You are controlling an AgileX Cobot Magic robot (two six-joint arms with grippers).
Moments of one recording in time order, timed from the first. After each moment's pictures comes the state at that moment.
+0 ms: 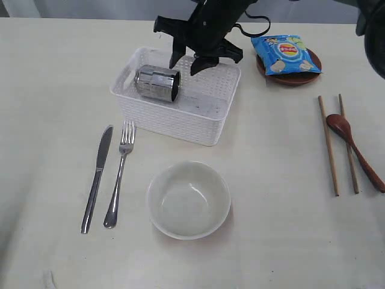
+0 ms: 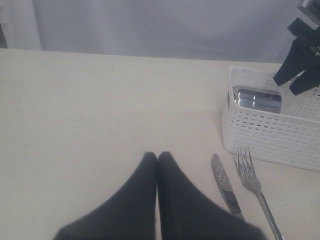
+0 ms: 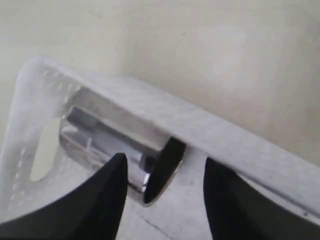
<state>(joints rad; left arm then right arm) -0.15 0.00 0.00 -0.03 0.35 -0.09 0.46 2.28 -1.89 0.41 0.94 0.23</state>
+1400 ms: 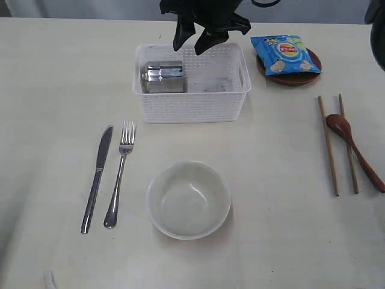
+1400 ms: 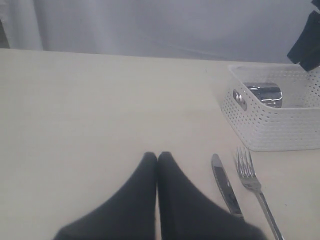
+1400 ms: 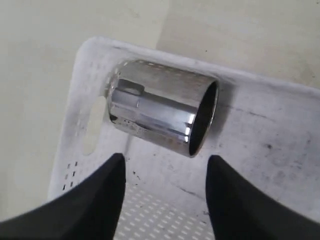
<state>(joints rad) -0.15 0.00 0.00 -0.03 0.35 -0.09 0.43 2.28 -2.06 0.42 1.13 0.01</state>
